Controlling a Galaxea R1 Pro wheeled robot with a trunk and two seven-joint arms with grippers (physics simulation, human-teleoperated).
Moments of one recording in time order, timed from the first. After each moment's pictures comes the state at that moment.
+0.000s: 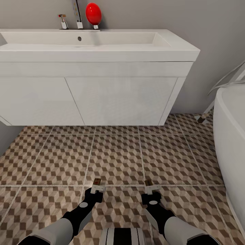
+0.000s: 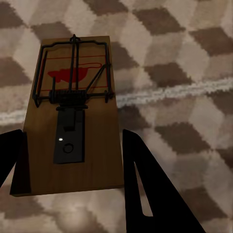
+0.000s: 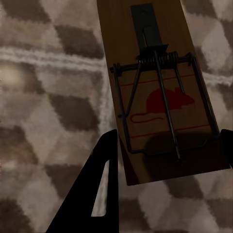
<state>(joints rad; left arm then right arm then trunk) -0.69 -0.09 -0.26 -0.17 0.08 -0.21 0.06 -0.71 0.16 0.19 -0.16 -0.01 -0.04 -0.31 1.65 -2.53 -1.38</state>
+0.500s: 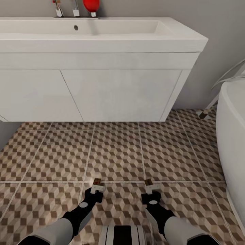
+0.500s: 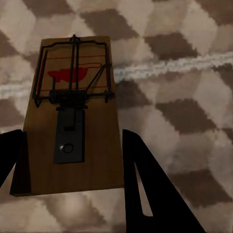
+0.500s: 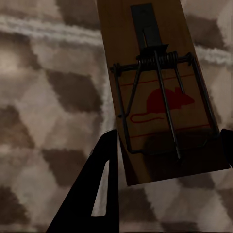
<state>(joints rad) -0.69 -0.09 -0.26 -0.17 0.08 -0.21 0.07 -0.71 0.16 0.19 -0.17 -0.01 -0.04 -0.31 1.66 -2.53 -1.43</state>
